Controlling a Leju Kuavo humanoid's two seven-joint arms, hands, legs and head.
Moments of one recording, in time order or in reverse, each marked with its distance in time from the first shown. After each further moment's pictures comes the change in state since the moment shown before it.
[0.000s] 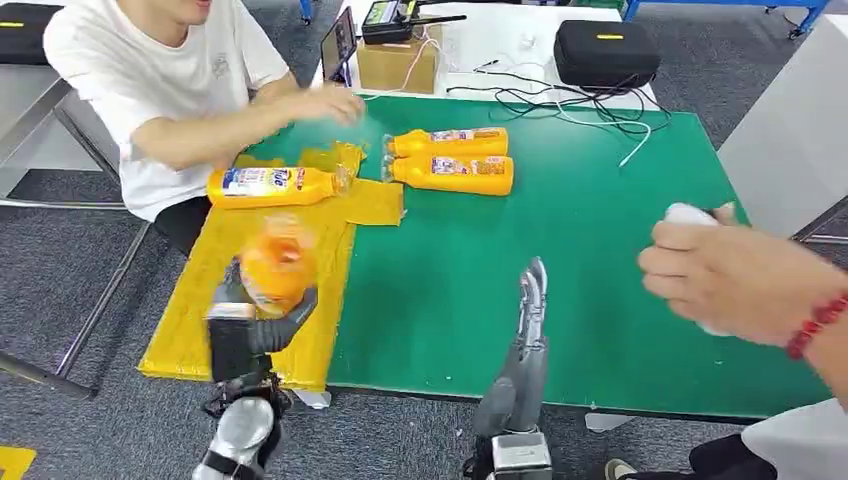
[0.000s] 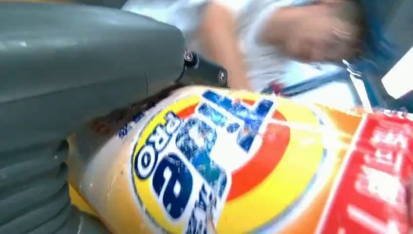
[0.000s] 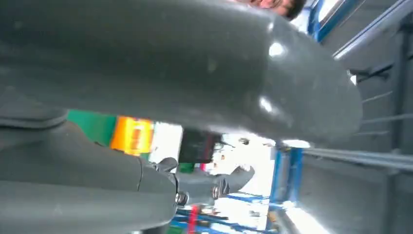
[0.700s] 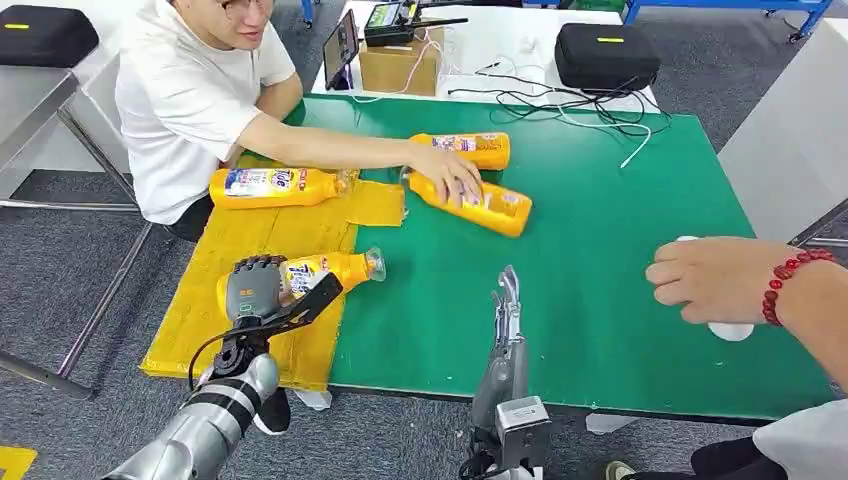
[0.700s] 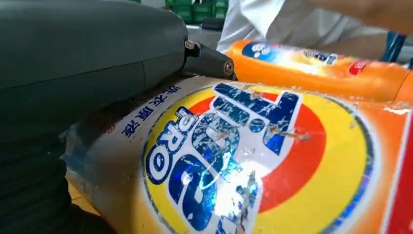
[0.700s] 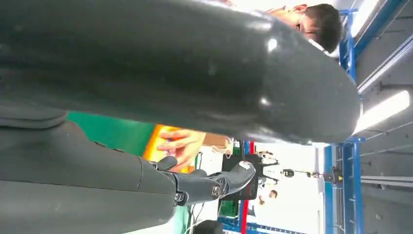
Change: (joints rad) left arm -0.378 0.068 0.137 0.769 -0.788 -0.120 0.521; right arm -0.022 0.023 -0.040 0.125 -0.106 0.175 0.024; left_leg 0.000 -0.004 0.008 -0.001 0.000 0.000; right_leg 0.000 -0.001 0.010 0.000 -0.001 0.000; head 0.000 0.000
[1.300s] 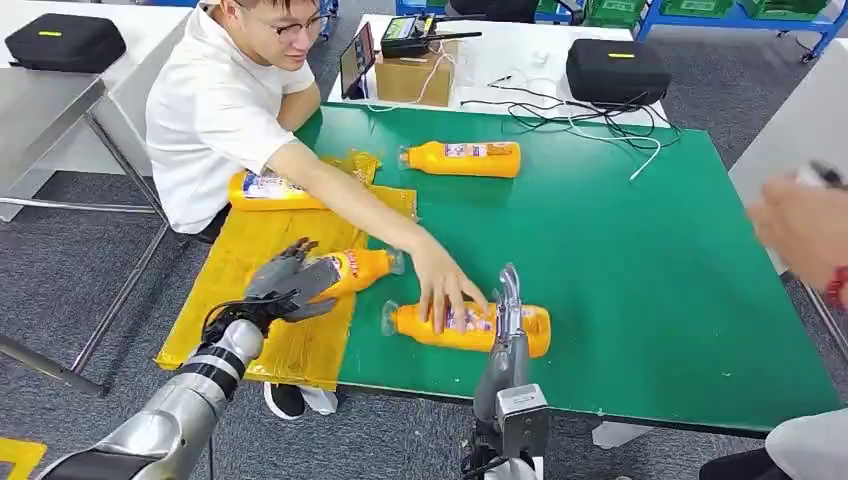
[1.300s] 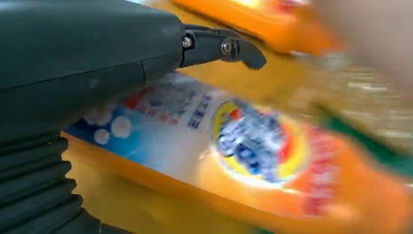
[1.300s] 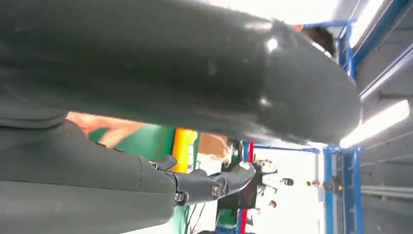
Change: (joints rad) left arm -0.047 0.008 0.003 0.005 0.429 -0.534 -0.337; right arm 0.004 0.035 -0.069 0.013 0.045 0.056 0.021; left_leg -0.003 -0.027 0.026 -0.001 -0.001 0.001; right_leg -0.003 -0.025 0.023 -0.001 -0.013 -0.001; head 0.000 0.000
